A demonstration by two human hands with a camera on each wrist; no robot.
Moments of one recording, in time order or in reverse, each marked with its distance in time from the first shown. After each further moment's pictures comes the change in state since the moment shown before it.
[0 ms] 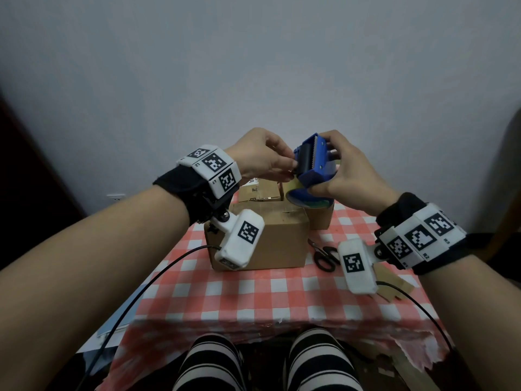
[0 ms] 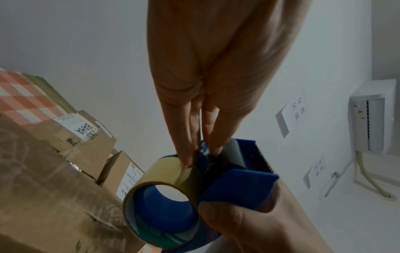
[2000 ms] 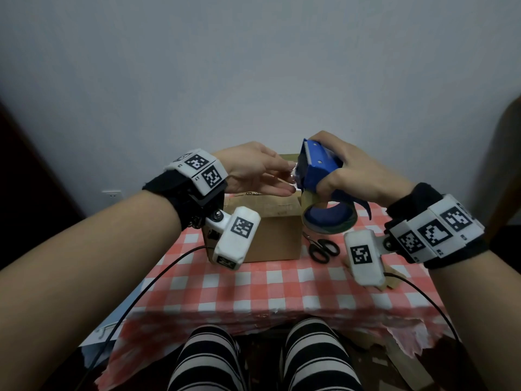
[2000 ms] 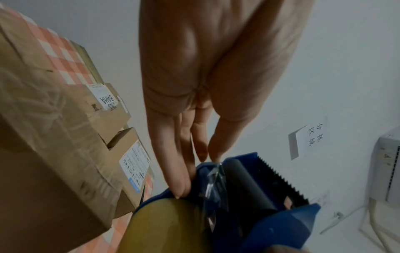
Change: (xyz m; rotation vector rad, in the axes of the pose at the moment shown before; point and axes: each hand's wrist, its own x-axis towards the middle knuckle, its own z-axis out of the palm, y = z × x) left_hand -0.016 -0.007 0.006 -0.219 -0.190 -0.229; right_hand -0.015 -0.027 -0.019 -0.060 -0.238 0.172
